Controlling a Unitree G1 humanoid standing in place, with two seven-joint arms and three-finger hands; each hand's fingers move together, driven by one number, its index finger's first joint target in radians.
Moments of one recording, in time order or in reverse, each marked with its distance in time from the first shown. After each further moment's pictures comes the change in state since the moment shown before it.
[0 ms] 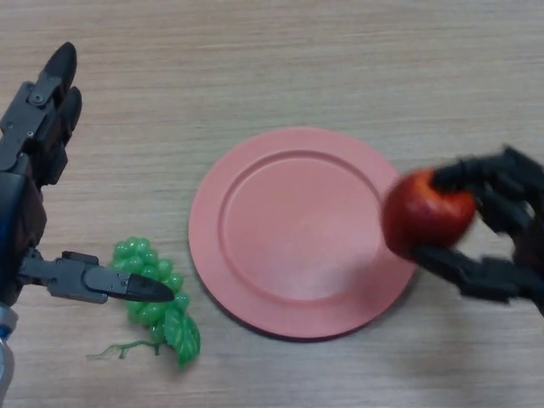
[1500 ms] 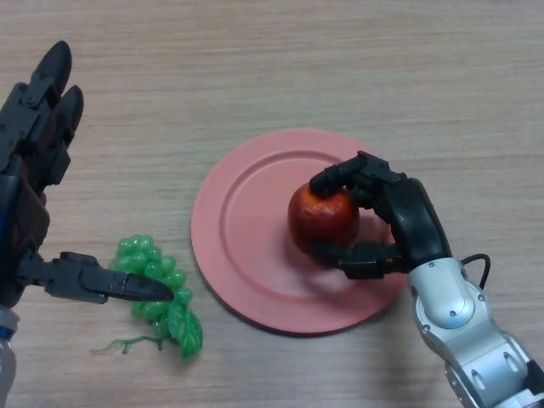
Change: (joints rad) left arm 0.003 -0.002 0.003 0.028 -0.080 -0.037 0.002; right arm -0.259 0.009 0.326 0.547 -0.174 -0.075 -0.264
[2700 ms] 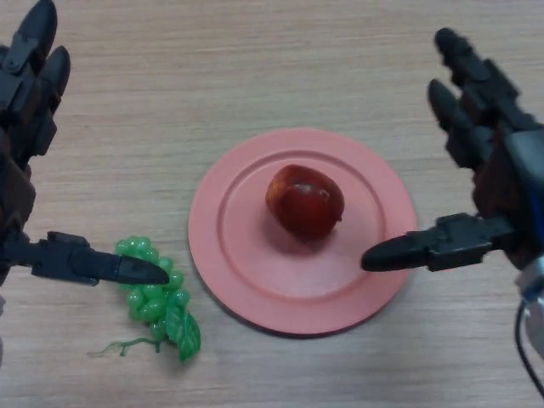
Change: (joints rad) left arm -0.026 0.001 0.026 -0.090 -0.002 0.048 0.000; right arm 0.202 -0.009 -0.310 -0.821 0.235 0.346 0.229
